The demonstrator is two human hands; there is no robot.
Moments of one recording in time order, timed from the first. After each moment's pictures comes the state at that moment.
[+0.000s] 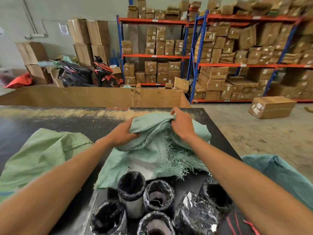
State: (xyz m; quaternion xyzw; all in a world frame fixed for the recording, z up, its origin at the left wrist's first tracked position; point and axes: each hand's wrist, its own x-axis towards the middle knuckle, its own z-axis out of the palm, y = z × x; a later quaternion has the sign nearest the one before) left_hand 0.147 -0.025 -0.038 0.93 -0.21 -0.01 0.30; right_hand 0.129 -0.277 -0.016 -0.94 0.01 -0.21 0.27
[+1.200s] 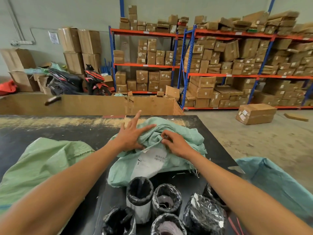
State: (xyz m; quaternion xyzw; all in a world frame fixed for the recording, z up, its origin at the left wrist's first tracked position) left_hand 0.155 -0.027 -0.026 0.95 -0.30 0.10 0.01; right_hand 0.086 -0.249 -0.041 -0.91 -0.11 -0.09 0.38
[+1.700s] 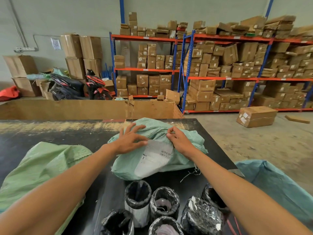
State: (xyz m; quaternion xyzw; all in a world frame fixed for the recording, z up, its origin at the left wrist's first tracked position) left_hand 0.157 -0.018 -0.031 0.92 -0.35 0.03 0.17; right_hand 0.082 -0.261 -0.023 -0.85 -0.06 -0.09 0.52
